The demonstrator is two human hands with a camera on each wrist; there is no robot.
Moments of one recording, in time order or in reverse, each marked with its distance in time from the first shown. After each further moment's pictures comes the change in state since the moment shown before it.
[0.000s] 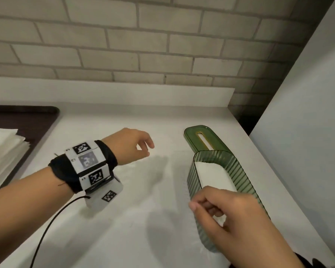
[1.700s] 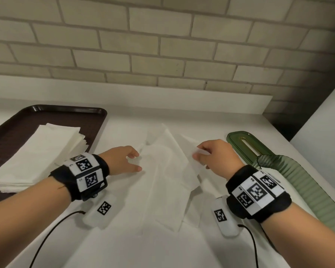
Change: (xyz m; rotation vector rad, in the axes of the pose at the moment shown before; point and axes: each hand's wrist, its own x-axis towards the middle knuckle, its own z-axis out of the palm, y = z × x) left_hand -0.068 -0.170 -0.002 -0.169 -0.092 -0.336; right_hand 0.160 -0.039 0.101 0.044 -0.012 0.230
